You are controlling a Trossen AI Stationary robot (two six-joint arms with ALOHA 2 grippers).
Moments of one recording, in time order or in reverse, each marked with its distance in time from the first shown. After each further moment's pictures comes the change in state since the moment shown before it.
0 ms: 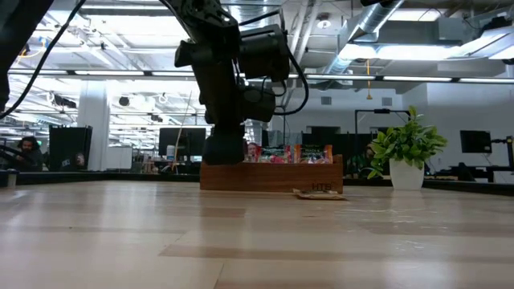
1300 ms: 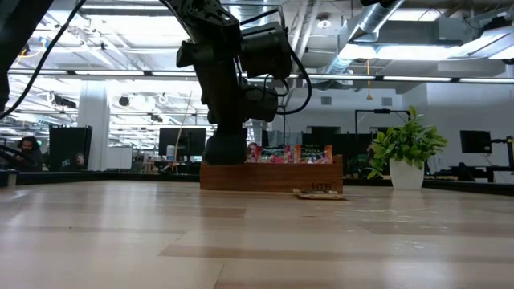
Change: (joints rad) left arm 0.000 0.000 0.000 0.037 0.014 0.047; right arm 0.000 0.000 0.000 0.001 0.001 0.015
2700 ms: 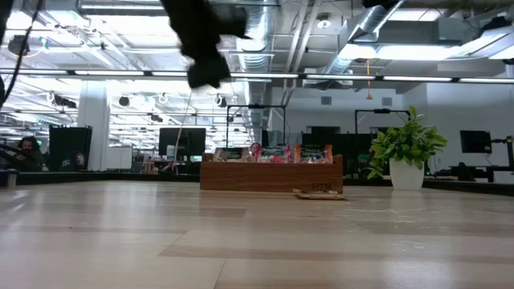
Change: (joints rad) left arm -0.118 -0.264 0.037 -0.357 -0.141 -0.323; right arm 0.000 0.000 0.000 -0.013 -0.003 0.024
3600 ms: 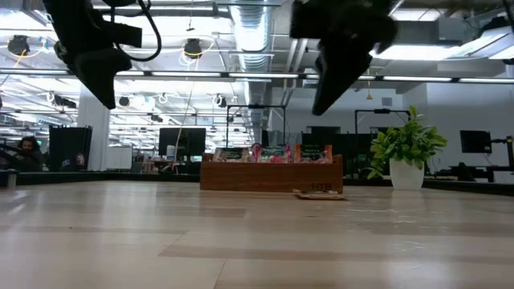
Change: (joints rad) left arm -0.113 -0.508 -0.462 -0.359 0.449 -0.886; right arm -0.152 0.515 0.115 0.010 -0.084 0.063
